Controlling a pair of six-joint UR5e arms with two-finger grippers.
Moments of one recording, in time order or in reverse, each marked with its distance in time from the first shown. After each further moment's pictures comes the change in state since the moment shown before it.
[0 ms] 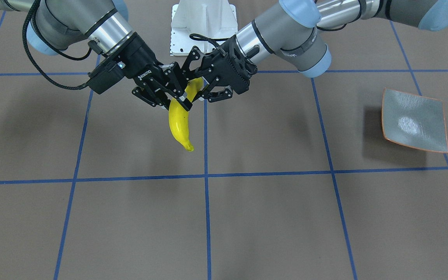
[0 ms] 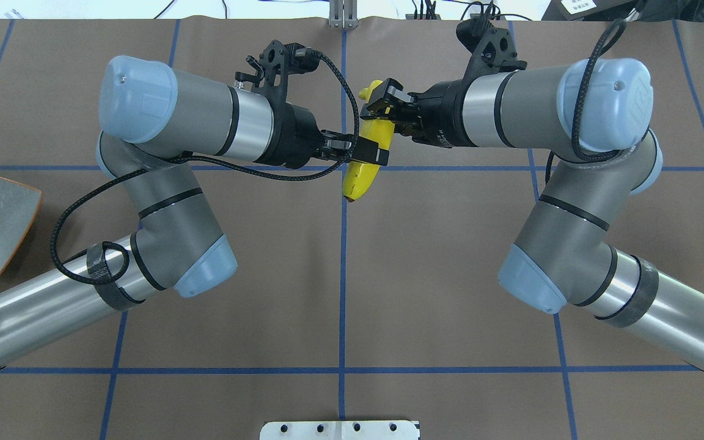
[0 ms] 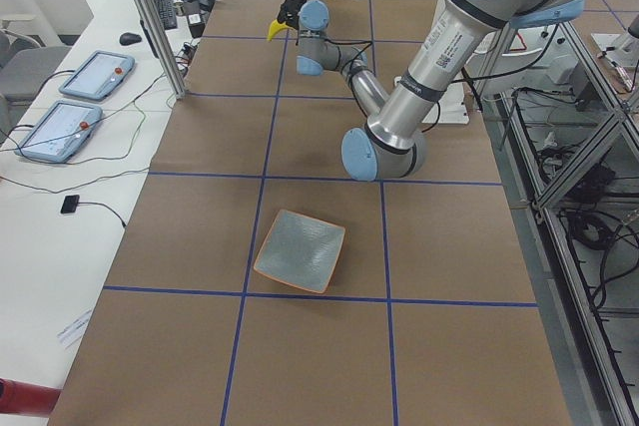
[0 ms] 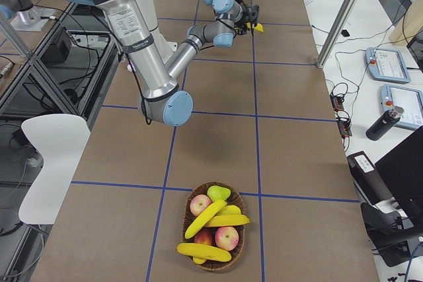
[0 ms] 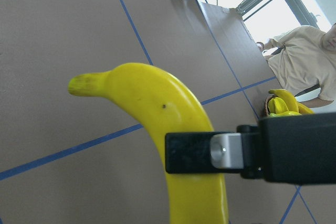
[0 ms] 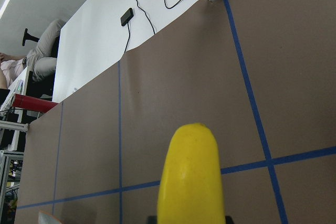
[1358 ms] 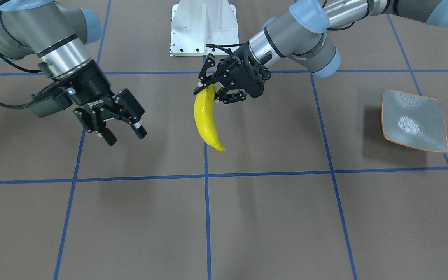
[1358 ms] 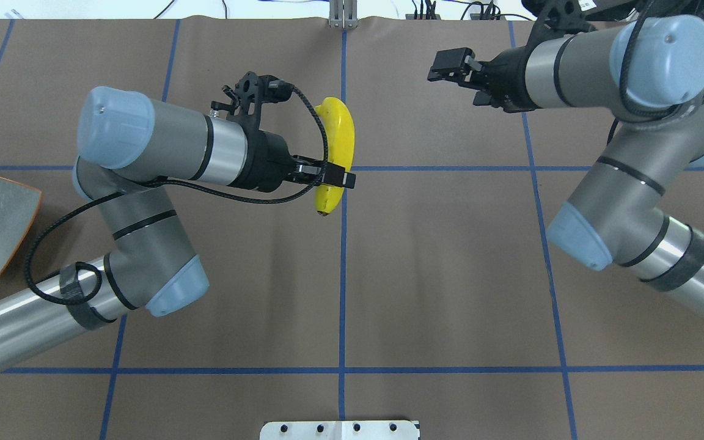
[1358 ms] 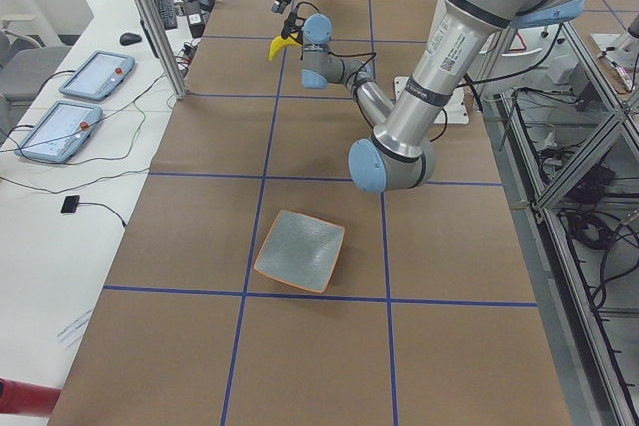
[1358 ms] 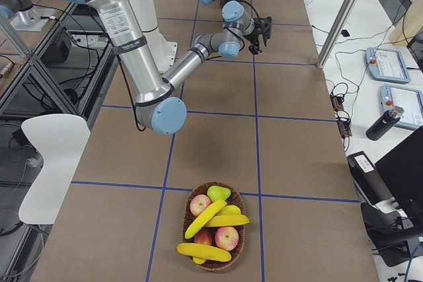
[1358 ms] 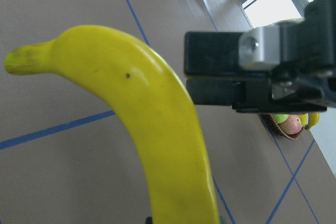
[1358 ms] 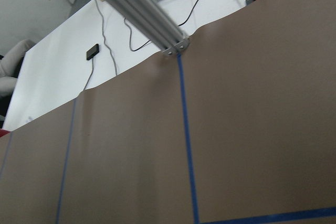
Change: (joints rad) left arm -0.004 0.134 -0.059 0.001 -0.002 -0.008; right arm 0.174 -0.089 -0.016 -0.161 0.044 -0.220
